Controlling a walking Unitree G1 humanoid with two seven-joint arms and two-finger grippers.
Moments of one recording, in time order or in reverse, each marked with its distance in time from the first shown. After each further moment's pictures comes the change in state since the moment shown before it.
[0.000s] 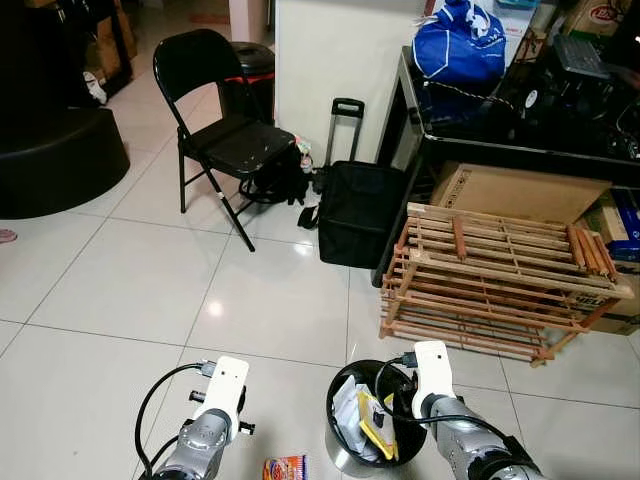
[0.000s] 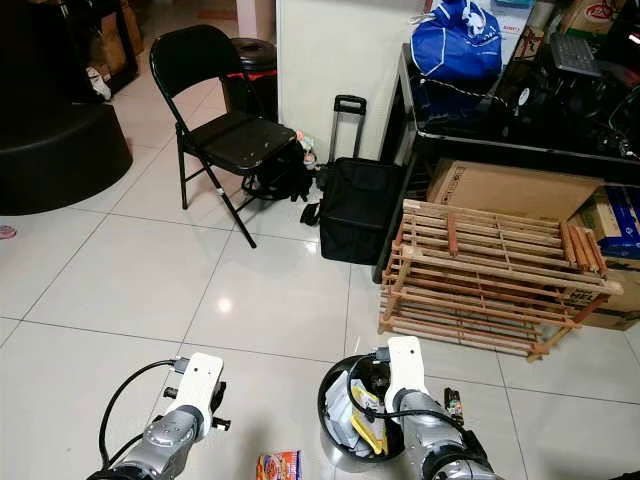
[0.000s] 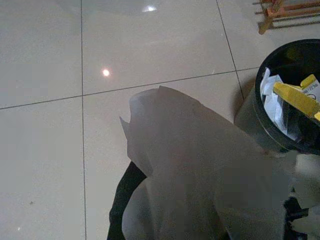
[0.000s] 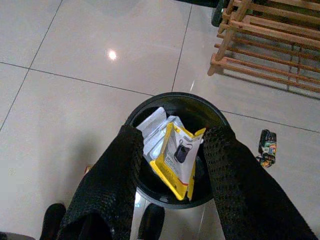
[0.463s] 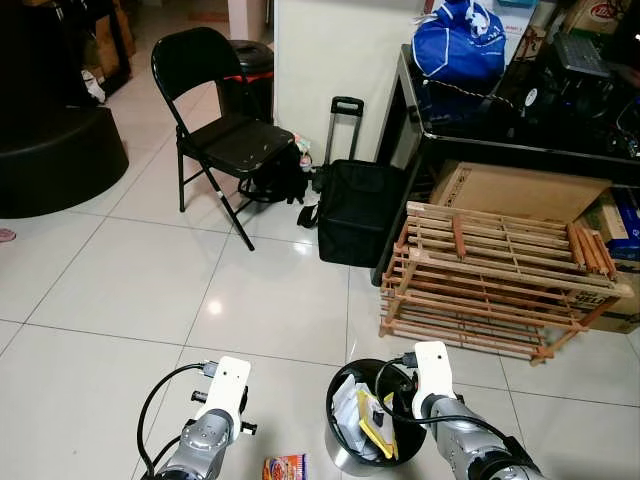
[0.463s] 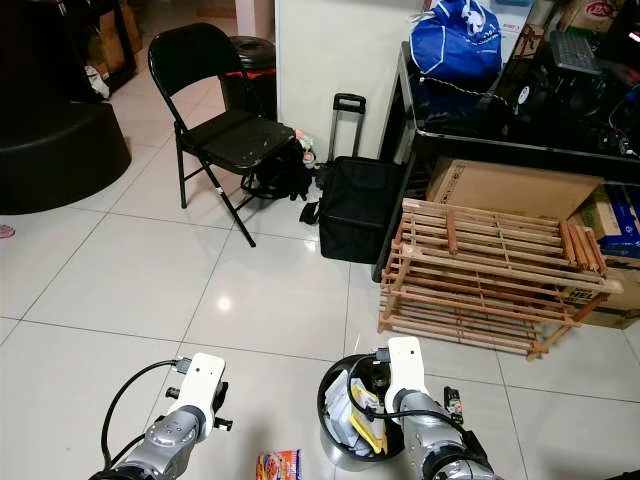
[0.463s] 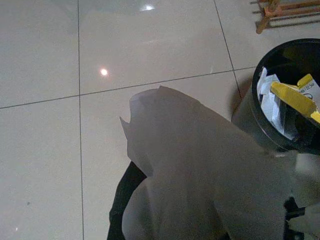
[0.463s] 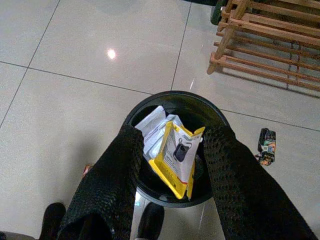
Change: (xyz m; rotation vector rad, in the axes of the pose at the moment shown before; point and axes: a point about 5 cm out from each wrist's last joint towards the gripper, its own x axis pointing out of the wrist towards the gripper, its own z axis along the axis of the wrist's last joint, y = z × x) left arm 0.000 -0.002 0.000 -0.002 0.000 -0.005; right arm 0.000 0.000 0.000 -0.001 0.001 -0.006
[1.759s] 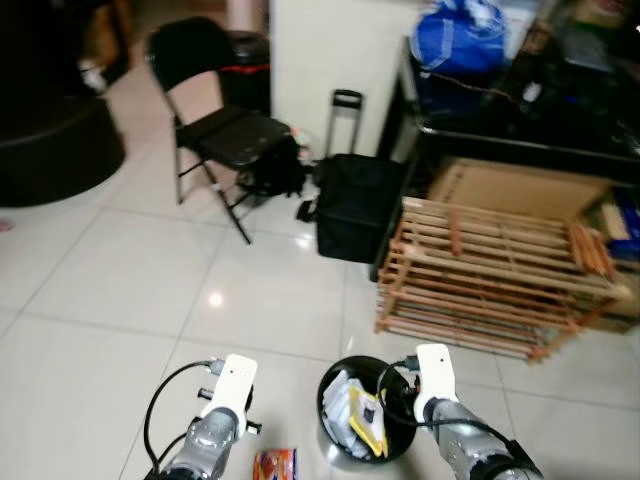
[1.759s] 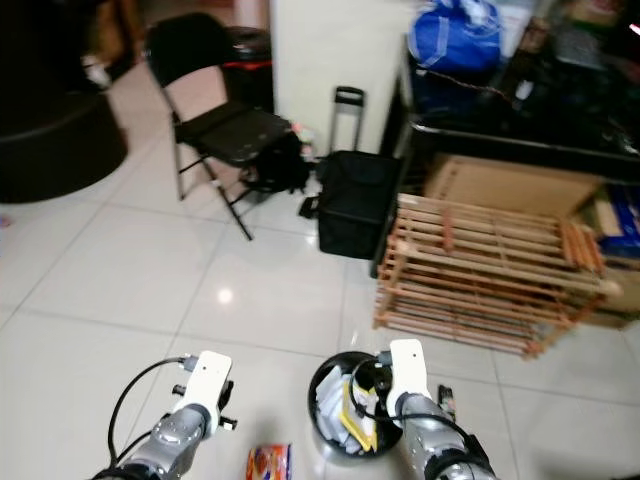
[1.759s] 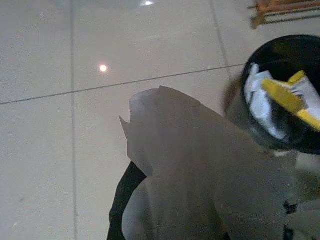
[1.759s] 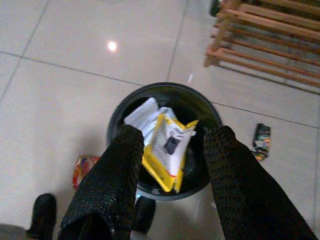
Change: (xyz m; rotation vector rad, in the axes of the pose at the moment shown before) left arm 0.001 -0.002 0.003 0.027 -0.004 -0.006; right arm -0.001 0.001 -0.004 0.004 0.010 0.003
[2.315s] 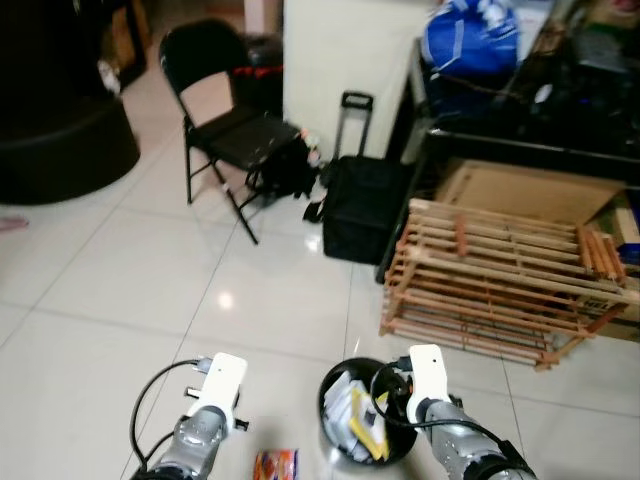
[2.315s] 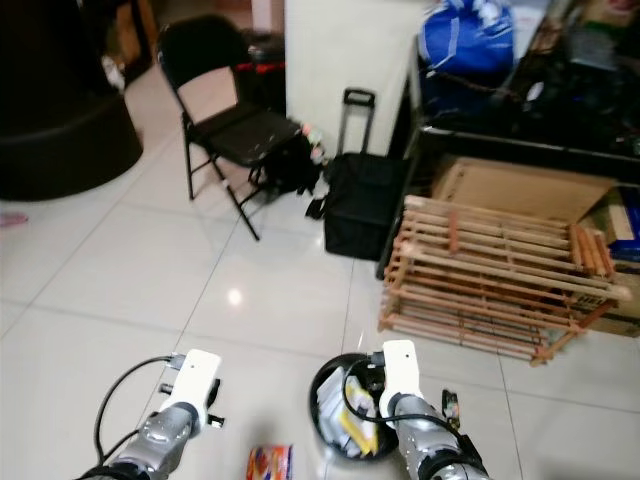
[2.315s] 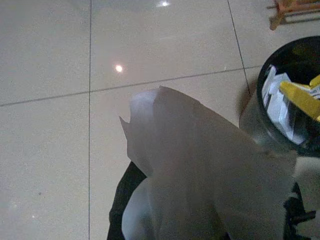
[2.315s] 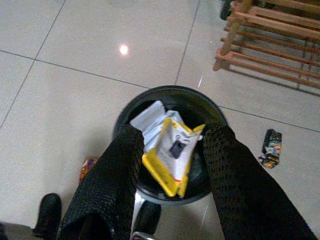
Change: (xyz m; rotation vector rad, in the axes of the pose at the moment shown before) left arm 0.000 0.008 0.000 0.016 0.000 0.026; right arm 0.001 0.006 -0.001 0.005 0.001 0.017
